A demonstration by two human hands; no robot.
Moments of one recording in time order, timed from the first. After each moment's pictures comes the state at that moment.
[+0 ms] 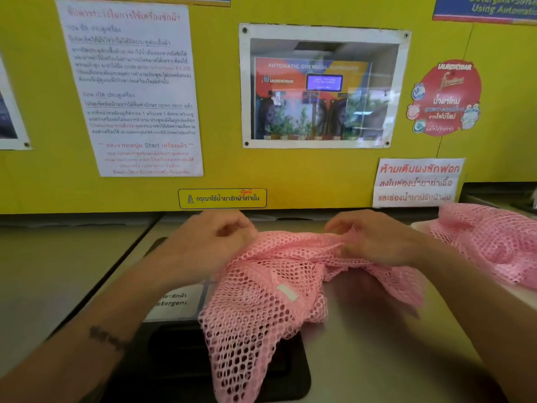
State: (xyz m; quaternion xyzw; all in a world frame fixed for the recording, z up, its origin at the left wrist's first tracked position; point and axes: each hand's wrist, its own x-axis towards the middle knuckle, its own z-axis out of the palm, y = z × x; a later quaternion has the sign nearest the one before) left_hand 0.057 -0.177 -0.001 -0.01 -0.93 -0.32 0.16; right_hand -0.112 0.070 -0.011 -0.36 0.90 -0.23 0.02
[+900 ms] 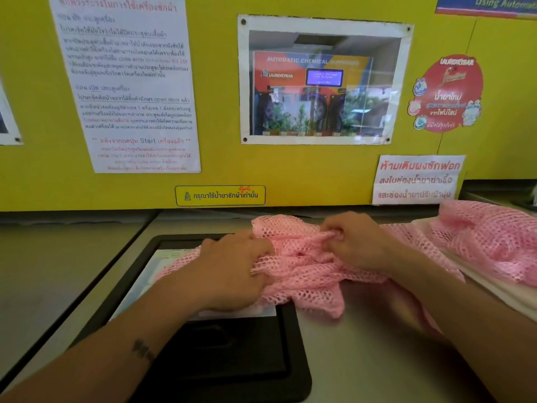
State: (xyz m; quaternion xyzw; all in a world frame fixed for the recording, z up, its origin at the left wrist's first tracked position) left_hand 0.036 -0.153 -0.032 0.02 -0.99 -0.08 0.07; right_hand -0.112 0.045 -0.031 -0.34 0.91 -0.23 -0.07
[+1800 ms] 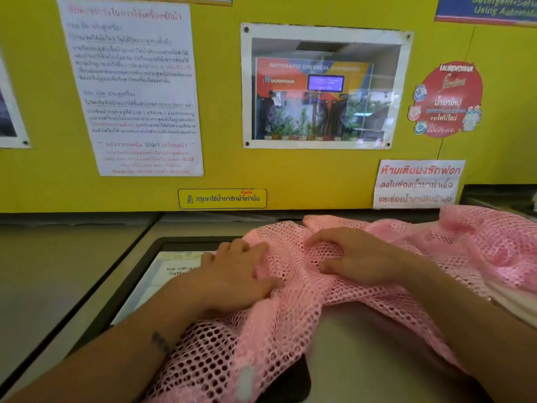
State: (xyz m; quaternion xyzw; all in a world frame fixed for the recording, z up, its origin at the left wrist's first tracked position) left_hand 0.027 -0.152 -0.039 0.08 -0.99 -0.13 -0.01; right_hand -0.096 0.048 -0.028 -0.38 0.90 -0.20 0.05
